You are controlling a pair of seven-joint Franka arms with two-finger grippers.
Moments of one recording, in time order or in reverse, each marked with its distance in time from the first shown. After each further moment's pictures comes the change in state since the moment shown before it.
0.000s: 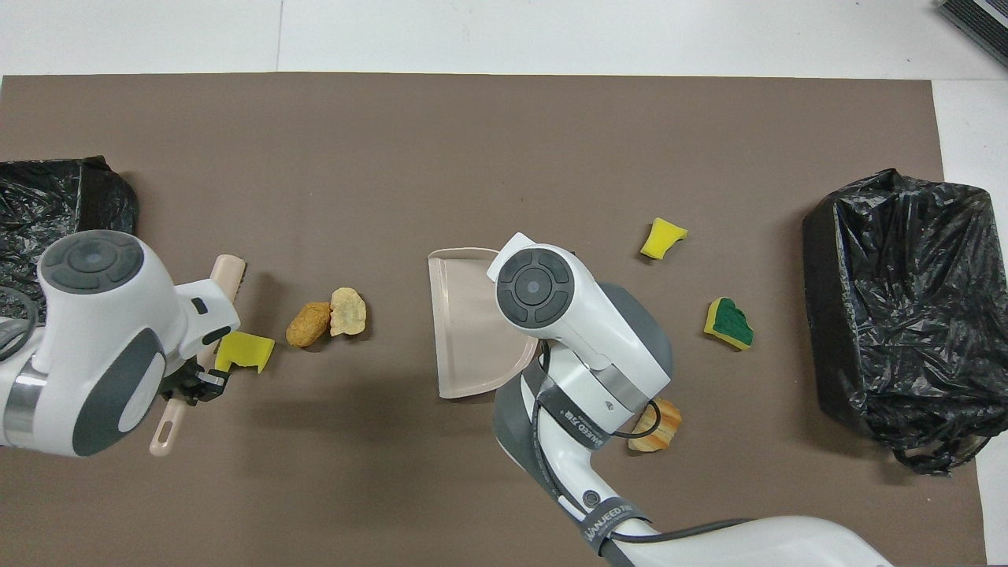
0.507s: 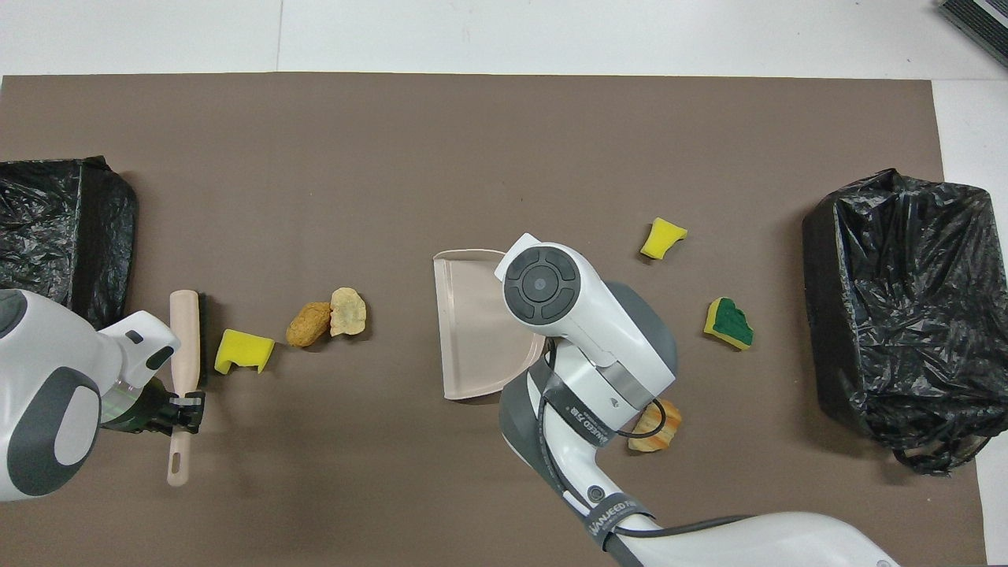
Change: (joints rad) left arm 0.043 -0.064 -0.012 -0.147 -0.159 0.163 -0.049; right arm -0.004 0.000 -0.002 -0.011 0.000 0.000 0.000
